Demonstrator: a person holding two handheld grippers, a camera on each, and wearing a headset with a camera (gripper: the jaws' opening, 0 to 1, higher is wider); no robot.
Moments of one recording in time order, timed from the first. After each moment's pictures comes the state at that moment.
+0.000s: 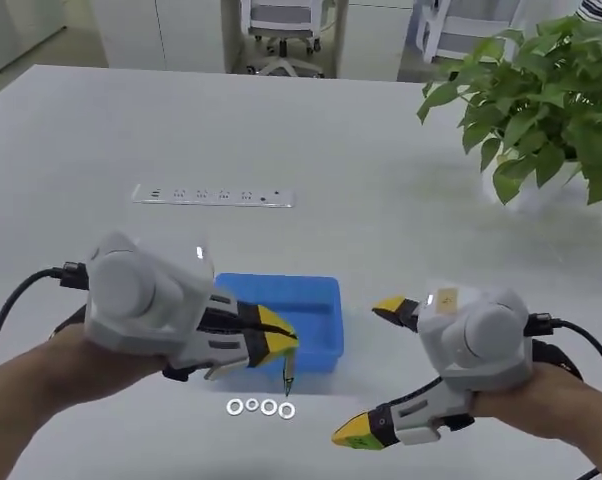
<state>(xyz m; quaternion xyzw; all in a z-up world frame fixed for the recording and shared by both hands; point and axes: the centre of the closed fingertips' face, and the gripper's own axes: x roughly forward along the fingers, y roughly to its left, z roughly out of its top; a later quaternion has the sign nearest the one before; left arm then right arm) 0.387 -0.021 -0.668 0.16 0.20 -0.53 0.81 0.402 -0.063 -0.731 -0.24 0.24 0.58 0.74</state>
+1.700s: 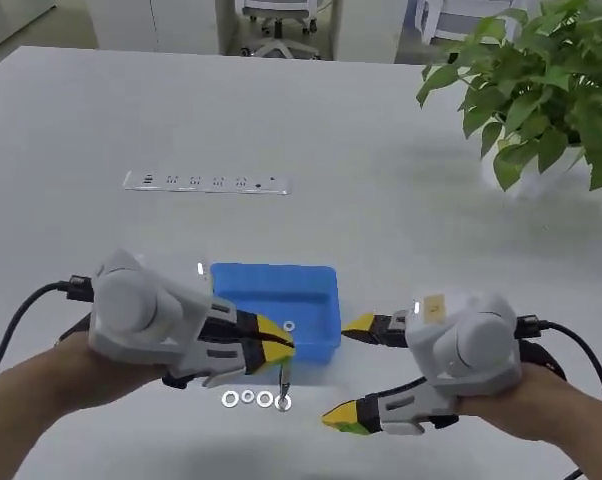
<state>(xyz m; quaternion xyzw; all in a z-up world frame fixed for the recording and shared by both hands) 0.389 -0.023 -0.694 0.16 0.20 -0.54 0.80 0.389 -0.046 -0.740 -0.25 0.22 0.63 0.70</state>
